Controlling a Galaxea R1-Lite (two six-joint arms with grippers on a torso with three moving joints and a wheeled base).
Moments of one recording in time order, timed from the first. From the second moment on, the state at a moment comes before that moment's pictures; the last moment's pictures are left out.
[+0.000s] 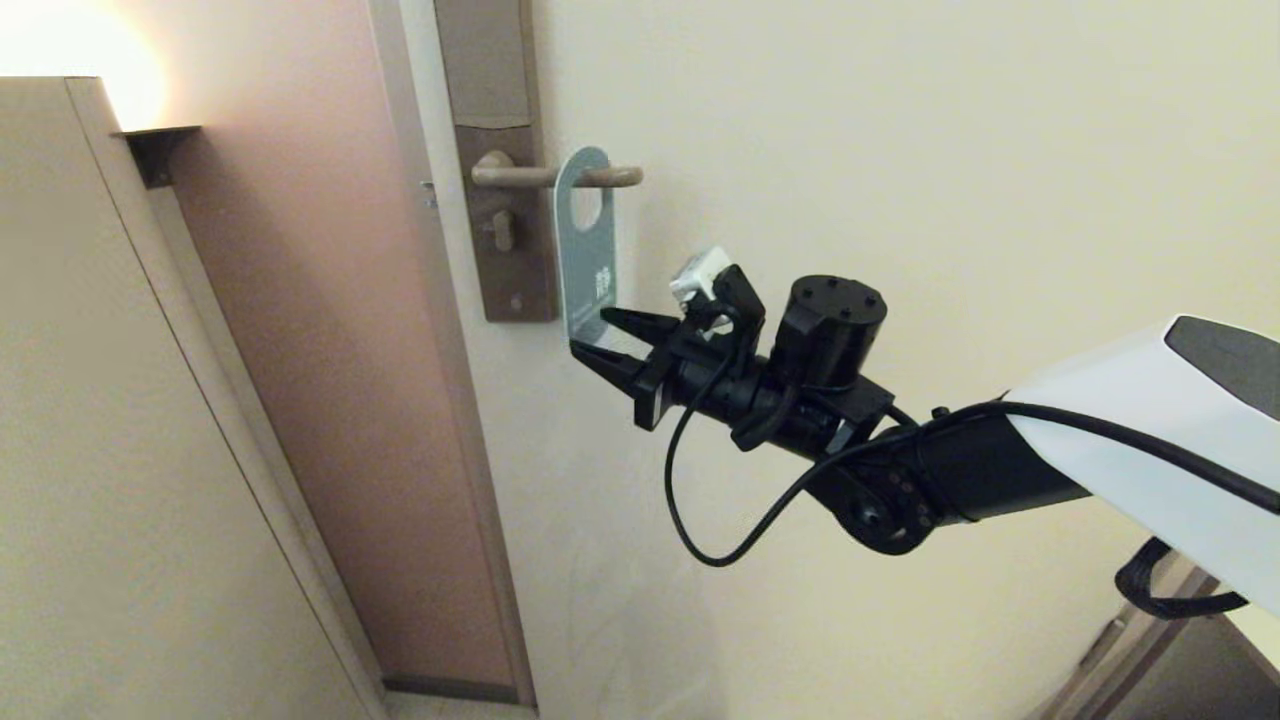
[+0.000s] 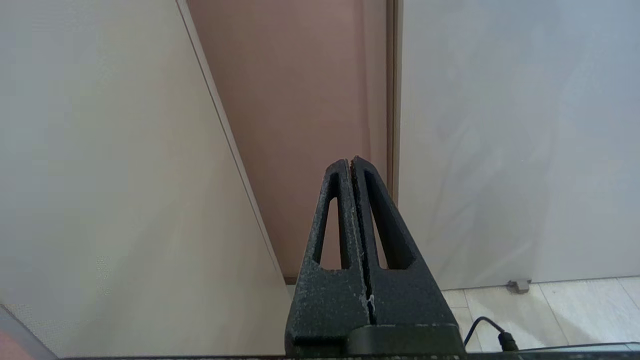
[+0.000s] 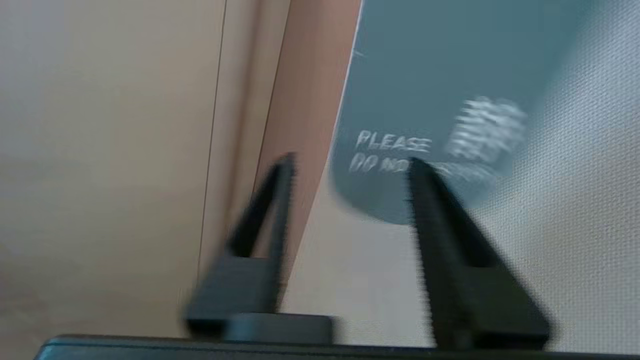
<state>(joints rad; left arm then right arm) 0.01 0.00 -0.04 0.09 -0.01 0.10 0.64 2.20 -1.27 -1.08 0.42 -0.12</state>
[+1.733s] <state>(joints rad) 0.01 0.00 -0.04 0.09 -0.01 0.10 0.58 2.00 -1.08 -1.09 0.45 -0.12</state>
